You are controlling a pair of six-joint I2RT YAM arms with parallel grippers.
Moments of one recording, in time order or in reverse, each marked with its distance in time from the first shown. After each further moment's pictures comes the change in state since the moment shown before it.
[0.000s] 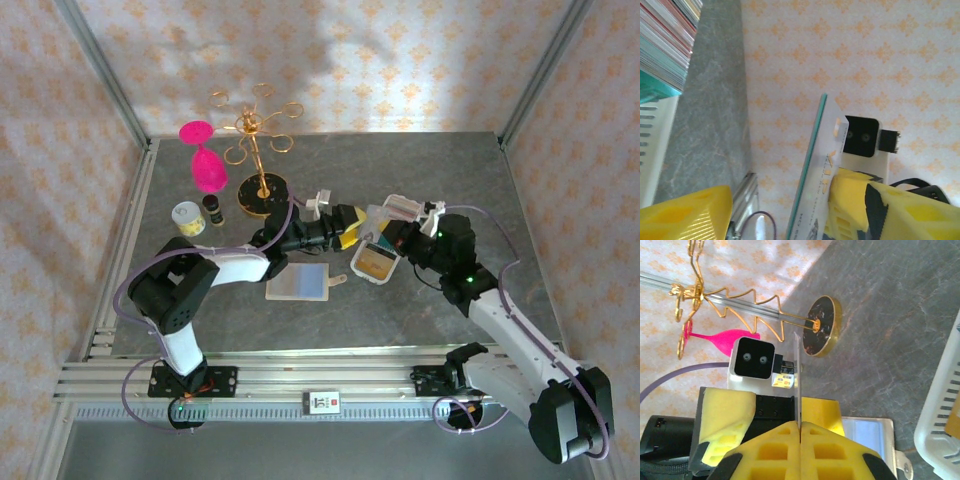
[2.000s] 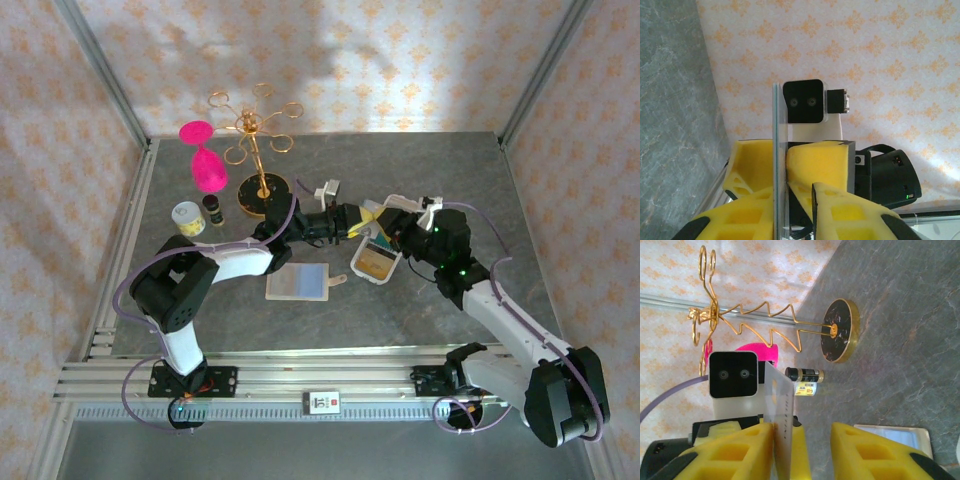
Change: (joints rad) left arm 0.000 0.012 0.082 0.035 0.110 0.010; right arm -0.002 0.097 0.008 0.135 -0.014 0.143
